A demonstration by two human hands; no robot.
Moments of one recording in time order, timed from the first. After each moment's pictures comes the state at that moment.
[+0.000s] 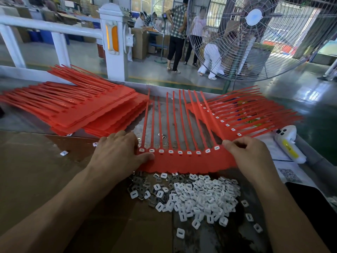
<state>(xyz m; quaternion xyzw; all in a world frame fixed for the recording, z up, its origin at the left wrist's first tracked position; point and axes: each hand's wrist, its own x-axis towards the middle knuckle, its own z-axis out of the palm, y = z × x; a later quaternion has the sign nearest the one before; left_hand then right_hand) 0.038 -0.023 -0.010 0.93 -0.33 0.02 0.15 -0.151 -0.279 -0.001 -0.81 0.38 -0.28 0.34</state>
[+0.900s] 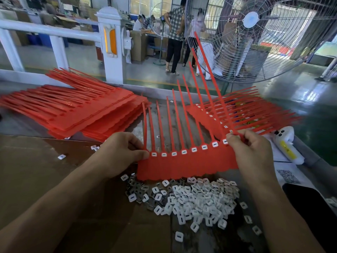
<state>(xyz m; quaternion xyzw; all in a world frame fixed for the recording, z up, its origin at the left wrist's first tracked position) 0.044 -0.022 0.000 0.84 -0.29 -0.17 0.43 -0.146 -0.262 0.006 -0.76 0.32 -0.40 0.41</state>
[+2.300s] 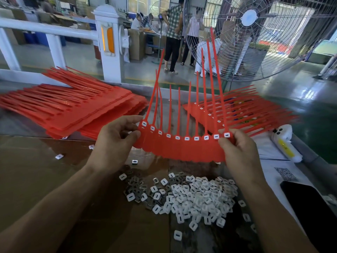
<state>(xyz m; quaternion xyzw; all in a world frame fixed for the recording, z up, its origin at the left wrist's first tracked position) 0.048 -0.033 -0.018 0.70 -0.32 -0.03 0.64 -0.135 -0.260 -0.008 -0.75 0.31 -0.38 0.45</state>
